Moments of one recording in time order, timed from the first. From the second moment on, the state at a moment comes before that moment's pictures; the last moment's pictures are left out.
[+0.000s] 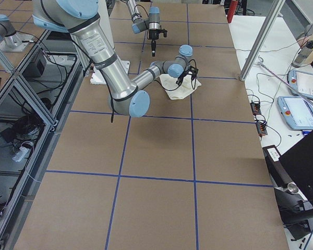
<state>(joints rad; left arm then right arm) -0.42 -1.86 -1.71 -2.72 -1.94 -1.56 0.67 -0.89 1.37 -1.27 2.10 1.49</state>
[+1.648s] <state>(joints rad) -0.49 -1.89 -1.70 -2.63 -1.93 -1.60 0.90 -0.55 0.88 -1.20 2.23 1.29</state>
